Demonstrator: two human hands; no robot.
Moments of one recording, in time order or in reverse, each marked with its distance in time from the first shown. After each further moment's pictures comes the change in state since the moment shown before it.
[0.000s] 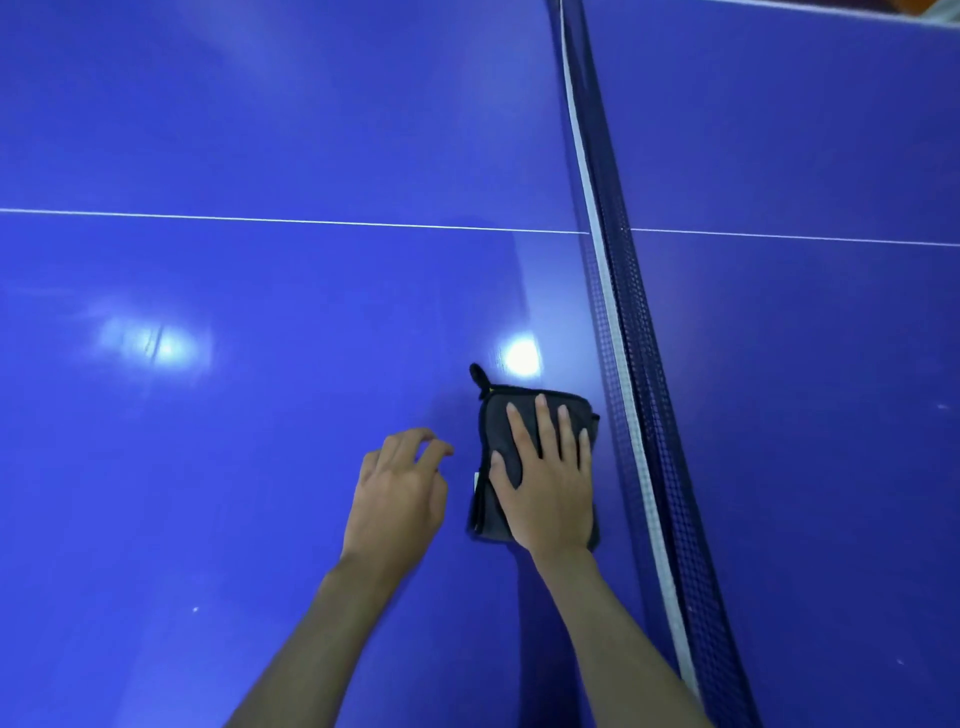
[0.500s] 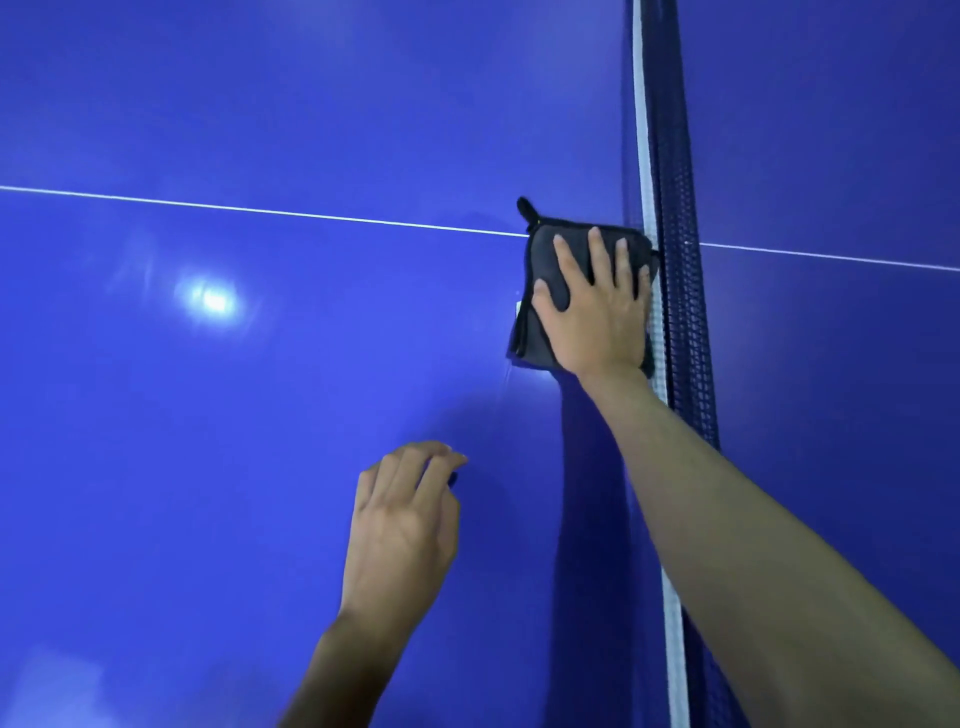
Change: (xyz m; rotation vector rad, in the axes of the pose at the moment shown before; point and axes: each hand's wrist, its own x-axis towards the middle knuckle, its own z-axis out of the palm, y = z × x) left_hand 0.079 0.033 0.052 -0.034 0.125 -0.149; right_hand 0.299 0.048 0.005 0.039 0.044 -0.053
